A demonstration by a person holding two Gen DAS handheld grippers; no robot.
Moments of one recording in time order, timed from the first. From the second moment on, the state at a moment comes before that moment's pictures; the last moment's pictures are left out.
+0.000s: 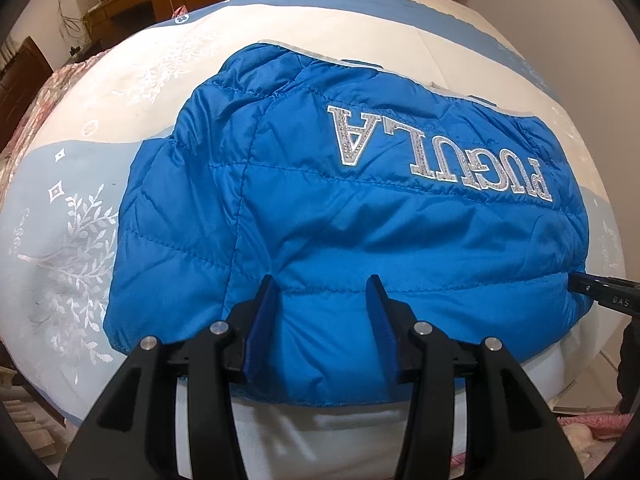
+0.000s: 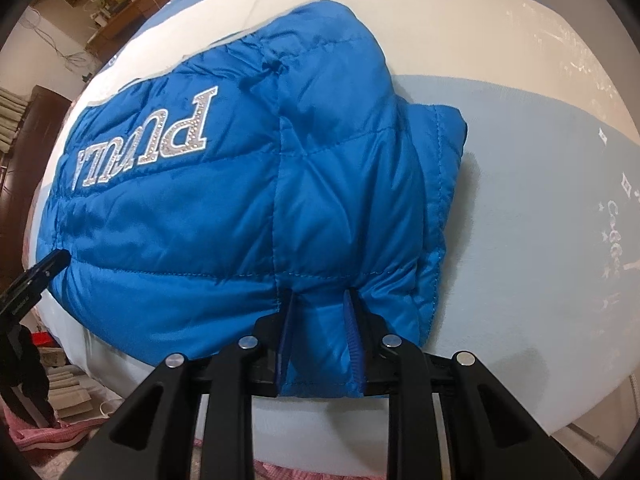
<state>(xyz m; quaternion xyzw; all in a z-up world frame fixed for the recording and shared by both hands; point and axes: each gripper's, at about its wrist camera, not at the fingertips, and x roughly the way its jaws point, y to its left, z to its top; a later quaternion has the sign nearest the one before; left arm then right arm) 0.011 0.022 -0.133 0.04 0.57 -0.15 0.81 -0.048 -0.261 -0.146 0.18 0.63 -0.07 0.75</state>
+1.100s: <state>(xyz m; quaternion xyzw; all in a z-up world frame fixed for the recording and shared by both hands) -0.011 0.106 -0.117 -0.07 0.57 -0.06 0.82 -0.039 -0.255 -0.149 0.16 0.65 -0.06 0.74</state>
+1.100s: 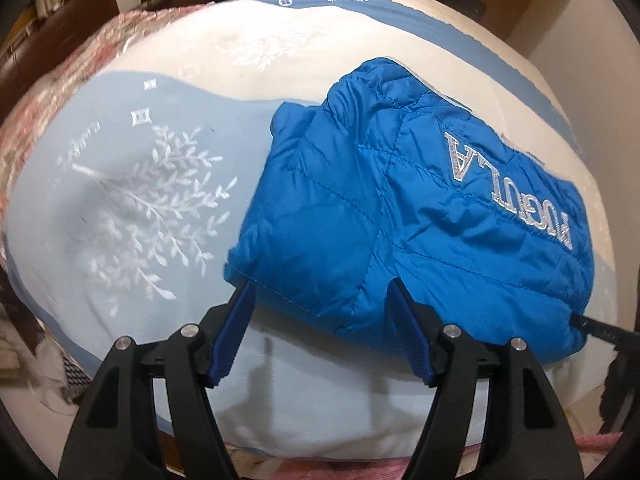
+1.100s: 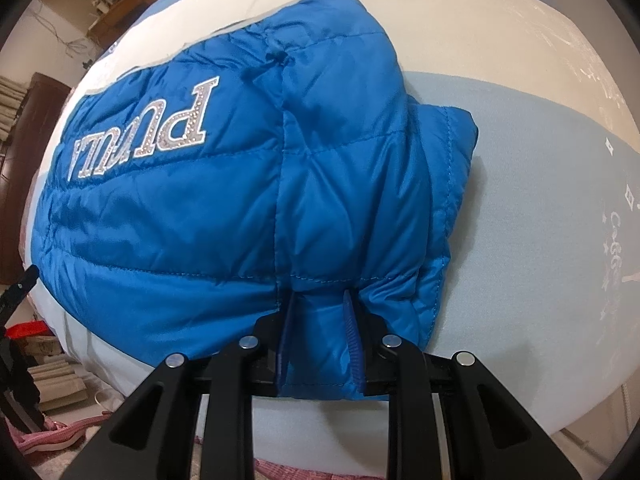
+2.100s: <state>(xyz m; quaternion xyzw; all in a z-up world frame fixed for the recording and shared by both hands) 0.005 0.190 -0.179 -0.44 0.51 -0.14 0.73 -0.037 -0.252 -0.148 0.16 0.65 -0.08 0.74</state>
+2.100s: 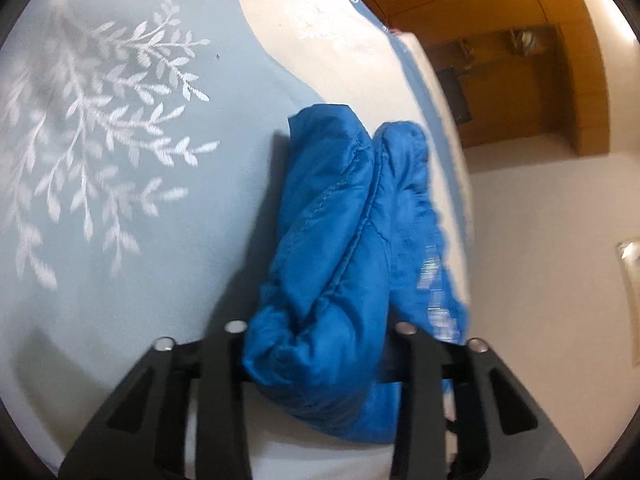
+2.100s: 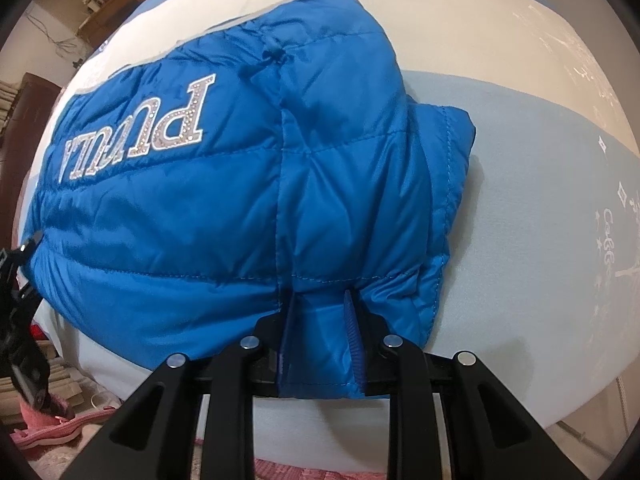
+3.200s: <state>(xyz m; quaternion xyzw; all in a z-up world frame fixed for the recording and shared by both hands) 0.003 0.139 -0.134 -0.28 0.52 -0.13 0.80 -0.063 -0.290 -0.102 0.21 0.60 -0.05 0.77</state>
